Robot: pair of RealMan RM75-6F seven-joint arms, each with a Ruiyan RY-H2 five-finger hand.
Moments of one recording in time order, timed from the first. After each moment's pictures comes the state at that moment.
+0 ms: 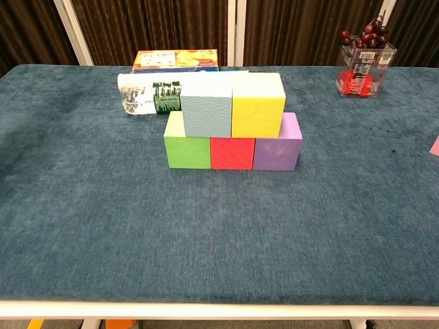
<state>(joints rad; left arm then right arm) -0.53 -1.03 -0.20 -1.65 1.26 1.05 -0.25 0.64 -1.25 0.14 -1.47 -0.48 0.94 -0.40</state>
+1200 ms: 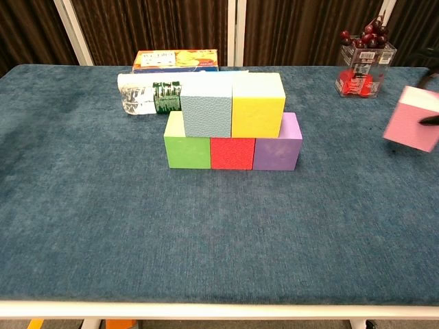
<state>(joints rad) -0.50 -1.00 -0.22 -1.67 1.25 1.05 -0.28 0.58 -1.25 0.15 -1.37 -1.27 0.89 0.14</state>
